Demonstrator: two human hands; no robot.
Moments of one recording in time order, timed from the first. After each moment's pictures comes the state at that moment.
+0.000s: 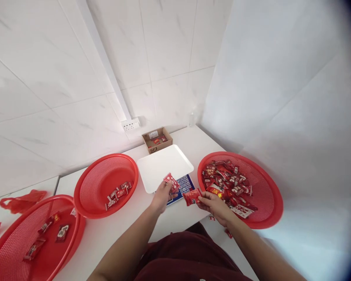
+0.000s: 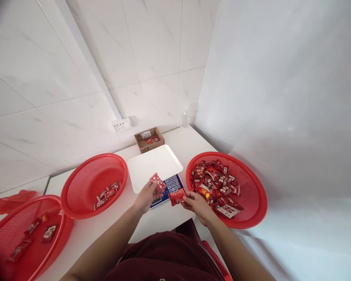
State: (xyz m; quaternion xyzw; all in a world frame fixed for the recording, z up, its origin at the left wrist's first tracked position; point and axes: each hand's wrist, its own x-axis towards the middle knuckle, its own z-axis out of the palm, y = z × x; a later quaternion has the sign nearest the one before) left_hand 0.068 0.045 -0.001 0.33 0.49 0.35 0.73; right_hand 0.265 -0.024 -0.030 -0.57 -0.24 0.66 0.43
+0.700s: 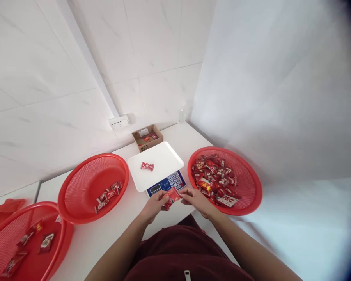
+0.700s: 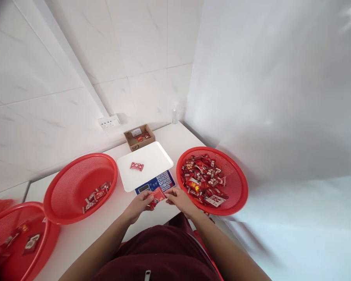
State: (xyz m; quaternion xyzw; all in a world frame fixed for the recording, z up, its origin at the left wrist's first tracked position) left_hand 0.047 0.014 -0.013 0.43 0.48 0.21 0.73; right_hand 0.245 -0.021 -0.030 -0.60 -0.35 0.62 0.38
